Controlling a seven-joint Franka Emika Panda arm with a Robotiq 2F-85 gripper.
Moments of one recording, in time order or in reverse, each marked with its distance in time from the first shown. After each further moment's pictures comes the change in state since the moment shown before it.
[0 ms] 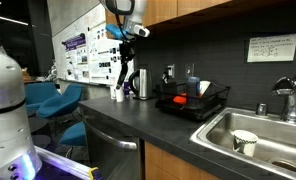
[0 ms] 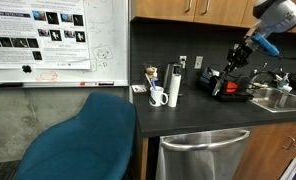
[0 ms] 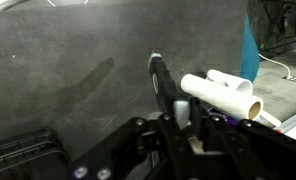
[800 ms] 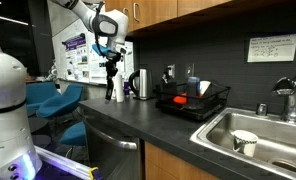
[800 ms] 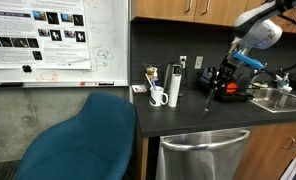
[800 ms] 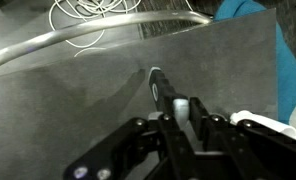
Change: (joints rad) arm 0.095 -0.026 0.140 -0.221 -0.054 0.177 0.283
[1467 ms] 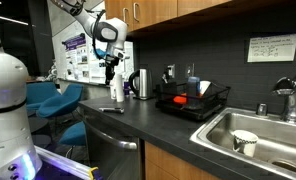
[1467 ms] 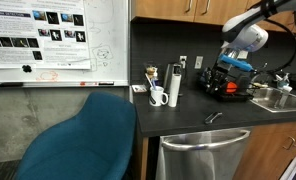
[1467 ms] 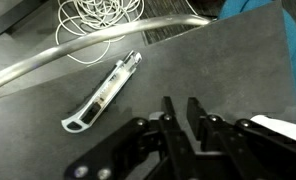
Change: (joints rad) arm 0.030 0.094 0.044 0.043 -0.002 0.010 0.161
